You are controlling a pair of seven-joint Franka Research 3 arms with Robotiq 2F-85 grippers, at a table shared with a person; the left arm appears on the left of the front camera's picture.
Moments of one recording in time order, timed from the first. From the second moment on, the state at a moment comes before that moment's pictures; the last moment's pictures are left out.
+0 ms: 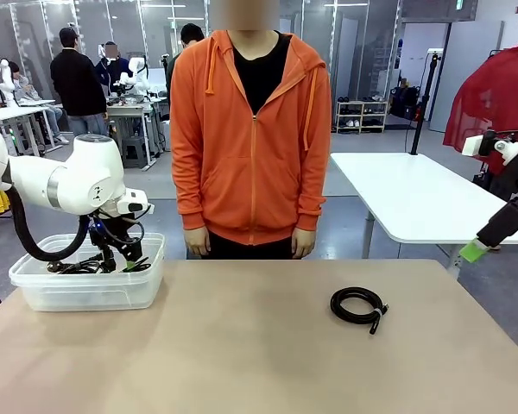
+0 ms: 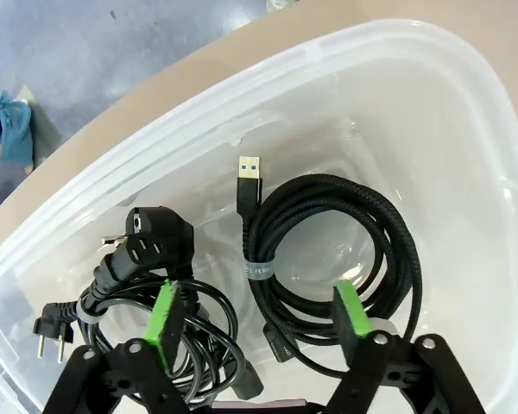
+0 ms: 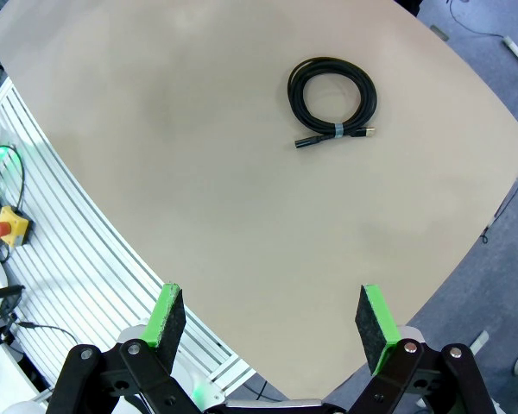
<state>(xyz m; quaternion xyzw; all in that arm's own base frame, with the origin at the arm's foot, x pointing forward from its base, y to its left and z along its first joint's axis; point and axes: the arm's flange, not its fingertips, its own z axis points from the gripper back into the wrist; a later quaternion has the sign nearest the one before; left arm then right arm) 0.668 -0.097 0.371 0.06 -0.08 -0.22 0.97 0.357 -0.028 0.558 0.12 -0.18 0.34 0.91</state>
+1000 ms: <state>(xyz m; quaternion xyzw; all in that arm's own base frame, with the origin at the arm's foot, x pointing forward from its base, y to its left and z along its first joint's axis) 0.667 -0.097 0.371 0.06 -0.07 -0.21 0.97 0.357 -0.028 0.558 0.12 -0.18 0.34 0.91</state>
